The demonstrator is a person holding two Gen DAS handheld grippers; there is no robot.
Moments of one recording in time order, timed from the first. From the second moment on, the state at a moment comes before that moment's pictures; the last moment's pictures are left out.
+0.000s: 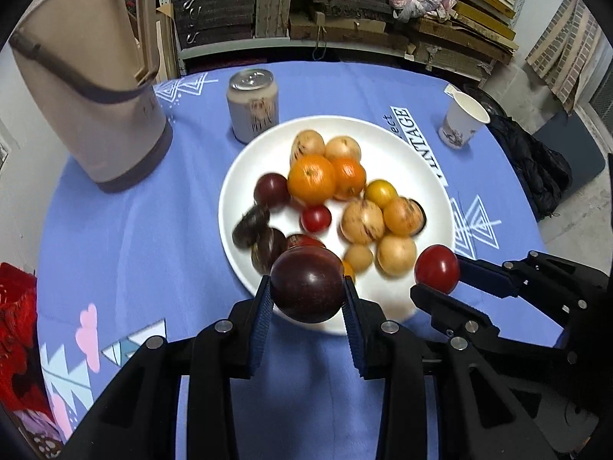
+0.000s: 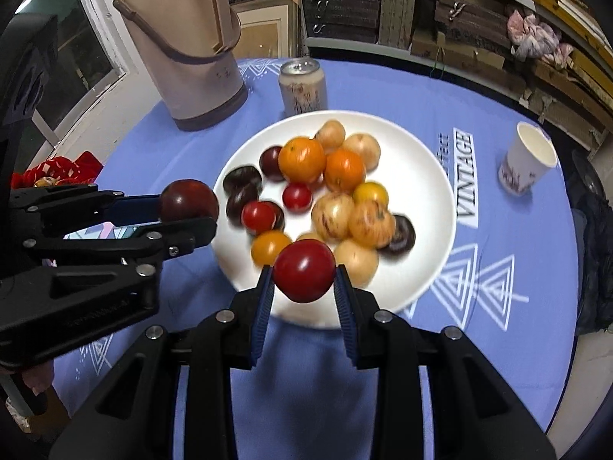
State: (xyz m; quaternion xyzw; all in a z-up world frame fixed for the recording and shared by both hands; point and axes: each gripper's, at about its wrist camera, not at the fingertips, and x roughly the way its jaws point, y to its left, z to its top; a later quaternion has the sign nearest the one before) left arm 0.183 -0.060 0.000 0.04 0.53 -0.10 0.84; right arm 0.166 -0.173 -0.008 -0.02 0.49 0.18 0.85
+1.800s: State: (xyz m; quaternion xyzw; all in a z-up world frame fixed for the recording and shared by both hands) left arm 0.180 -0.034 -0.004 0.05 0.53 -0.02 0.85; right arm 0.173 -0.188 -0.008 -0.02 0.50 0.09 0.86
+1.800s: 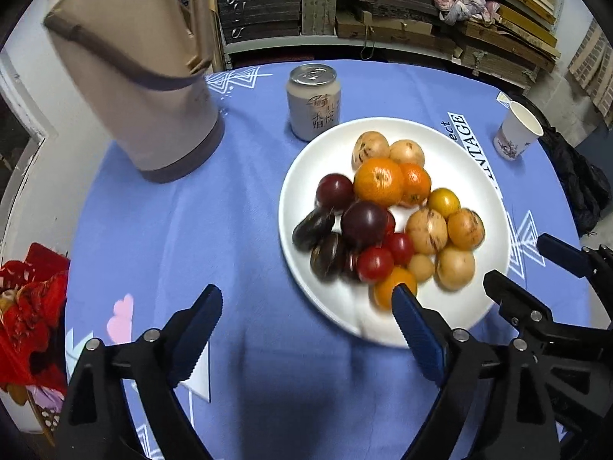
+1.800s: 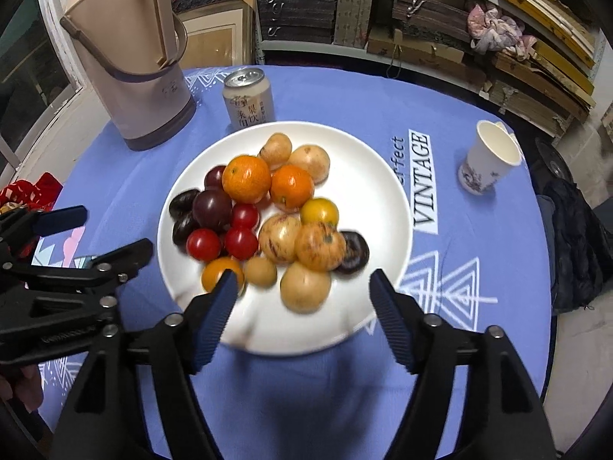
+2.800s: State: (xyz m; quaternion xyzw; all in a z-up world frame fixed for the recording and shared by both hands) left arm 0.074 -0.012 0.027 0.03 0.53 -0.03 0.85; right arm 0.056 -0.166 0.018 -0.04 0.50 0.07 0.86
